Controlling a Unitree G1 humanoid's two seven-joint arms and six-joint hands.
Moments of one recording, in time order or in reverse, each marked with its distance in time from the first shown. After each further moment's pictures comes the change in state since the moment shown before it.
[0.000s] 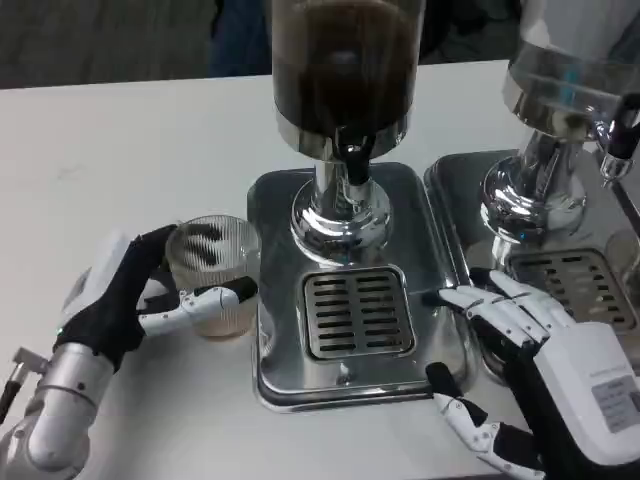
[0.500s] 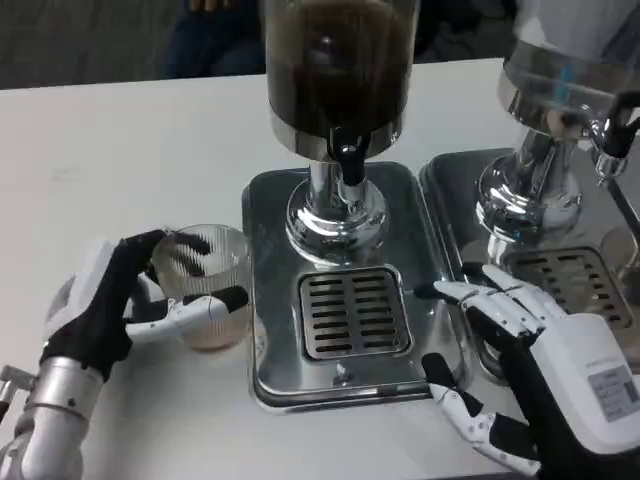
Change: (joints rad) left arm 0.055 0.016 0.006 -0.042 0.027 -0.038 0.107; right arm -0.027 0.009 0.000 0.012 0.036 -0.021 0.025
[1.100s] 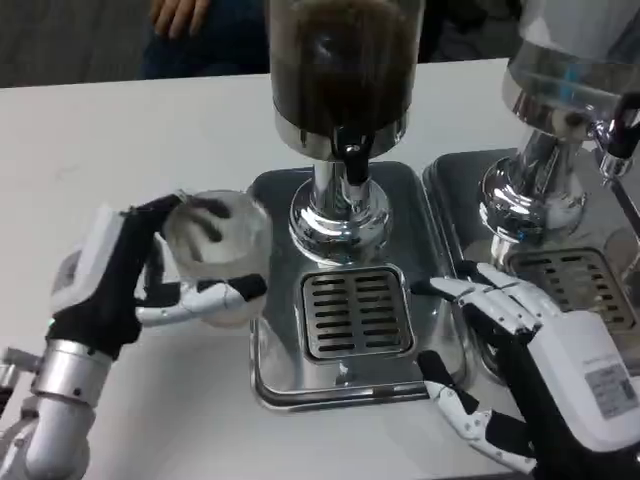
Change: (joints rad) left arm 0.018 0.015 -0.022 -0.134 0.112 -0.092 0.115; right arm -0.010 0.017 -0.004 0.011 0.006 -0.021 0.000
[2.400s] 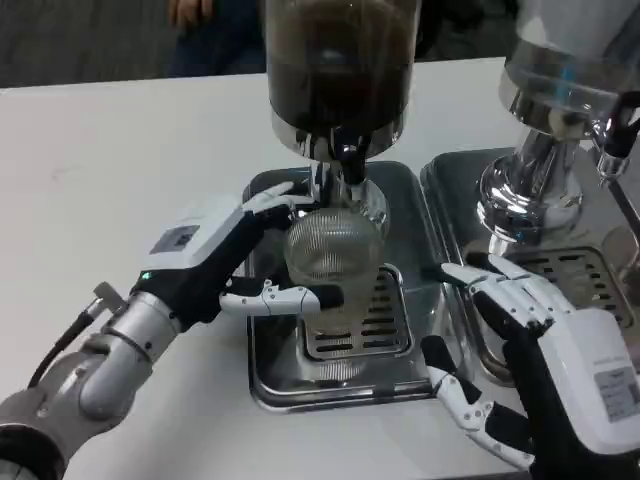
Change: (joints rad) left arm -0.216 -0.010 -0.215 0.099 0.099 0.105 -0.147; right arm 0.037 0.085 -0.022 -0.047 -0.033 0.021 -0.028
